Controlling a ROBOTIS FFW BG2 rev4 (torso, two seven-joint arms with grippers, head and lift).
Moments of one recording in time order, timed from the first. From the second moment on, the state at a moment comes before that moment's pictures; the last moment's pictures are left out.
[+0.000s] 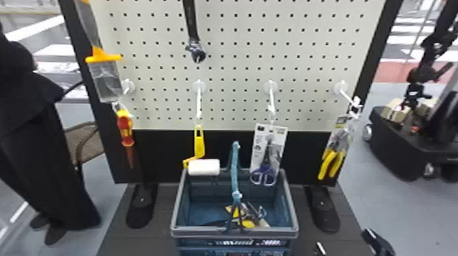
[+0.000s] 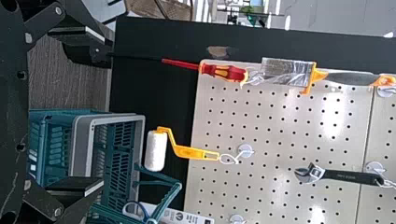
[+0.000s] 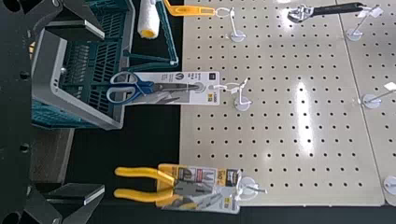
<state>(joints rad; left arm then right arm) 0.92 0.02 -0.12 -2.23 0.02 -0.23 0.07 0.56 -0.08 -0.01 -1.90 -0.10 -0.31 0.30</state>
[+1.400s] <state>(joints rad) 0.87 0.03 -0.15 -2.18 0.03 -0.23 0.07 -0.06 -0.11 0.09 -1.37 -0.12 -0.24 0.56</state>
